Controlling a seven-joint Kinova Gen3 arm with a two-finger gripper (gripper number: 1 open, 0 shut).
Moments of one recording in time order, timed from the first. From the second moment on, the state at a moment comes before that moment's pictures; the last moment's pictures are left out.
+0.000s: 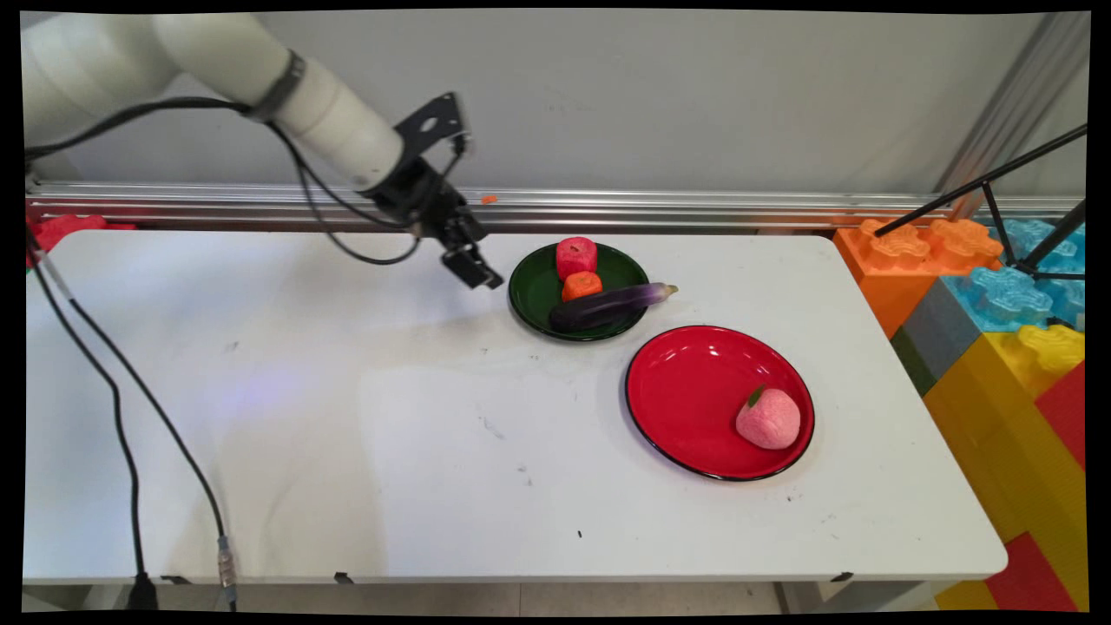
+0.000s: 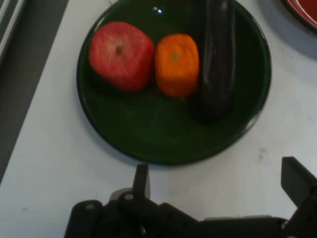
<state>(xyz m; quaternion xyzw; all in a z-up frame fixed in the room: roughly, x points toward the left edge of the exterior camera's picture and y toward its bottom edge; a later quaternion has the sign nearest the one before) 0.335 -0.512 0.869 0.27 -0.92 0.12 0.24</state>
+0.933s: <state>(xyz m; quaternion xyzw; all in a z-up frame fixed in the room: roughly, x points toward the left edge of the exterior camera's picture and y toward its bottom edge) 0.236 -0.573 0.832 0.23 -0.93 0.14 0.26</state>
